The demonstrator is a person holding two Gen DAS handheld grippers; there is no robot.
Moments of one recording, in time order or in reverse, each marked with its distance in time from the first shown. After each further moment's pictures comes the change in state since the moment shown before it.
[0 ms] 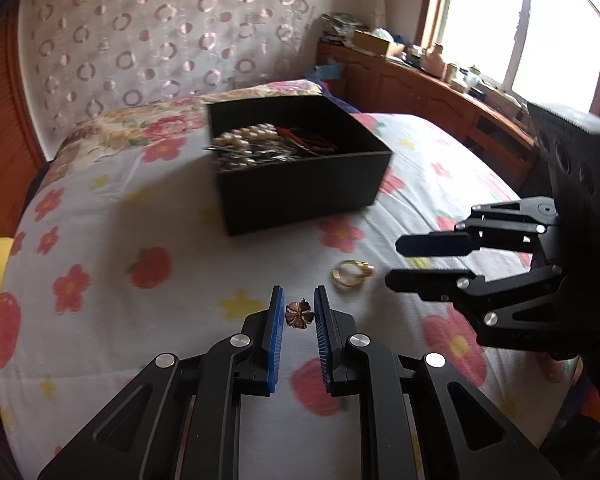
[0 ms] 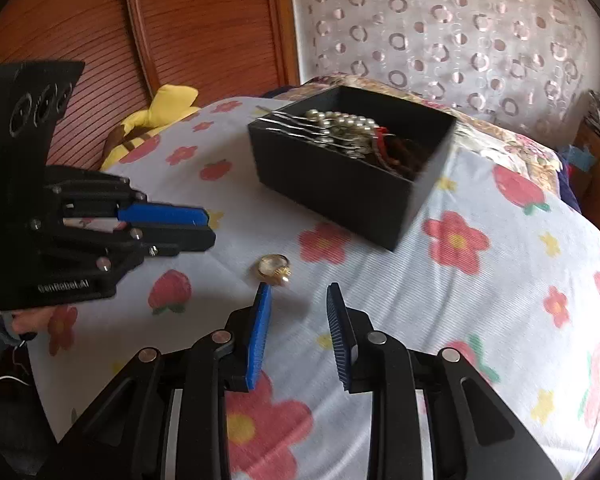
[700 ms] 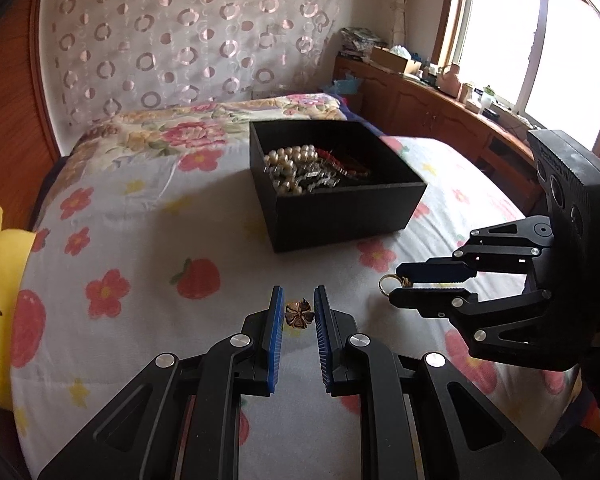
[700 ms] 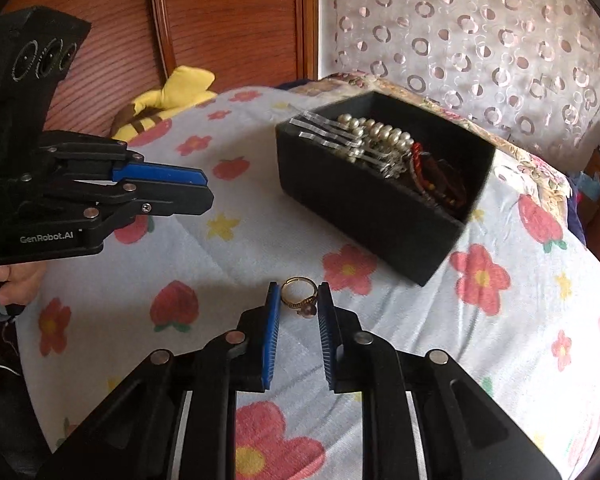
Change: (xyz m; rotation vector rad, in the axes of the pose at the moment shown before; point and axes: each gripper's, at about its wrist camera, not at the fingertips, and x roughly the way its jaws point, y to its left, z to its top) left arm -0.015 0.022 0.005 -0.044 -0.049 0.022; right arm 0.007 0.012 0.015 -0.088 0.017 -0.002
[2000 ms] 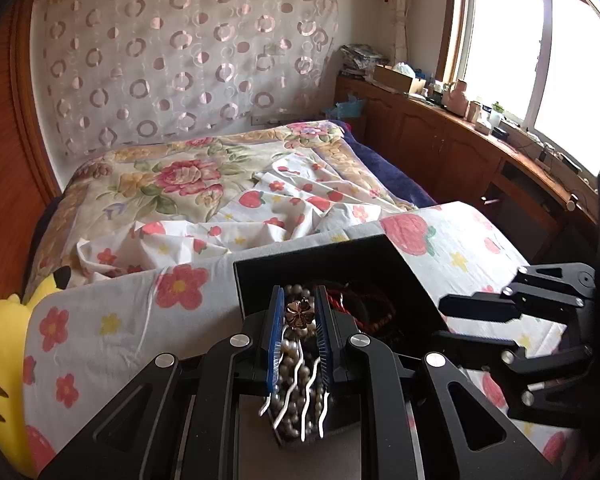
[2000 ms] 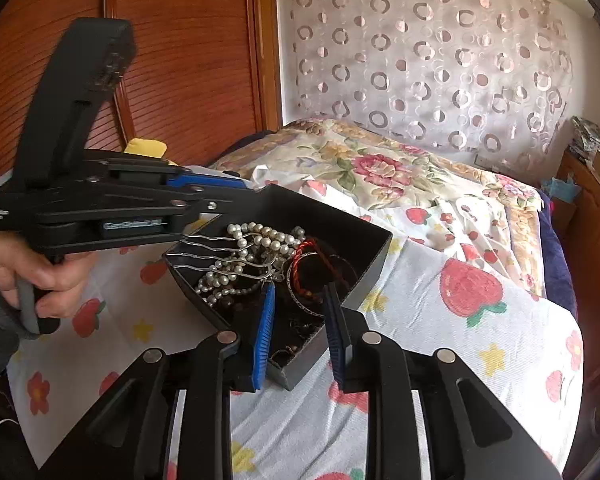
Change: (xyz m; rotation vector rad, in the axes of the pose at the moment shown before) left arm 0.060 0.001 0.118 0.030 -0.057 0.026; right arm -0.020 -0.074 0.051 0.081 -0.161 -0.071
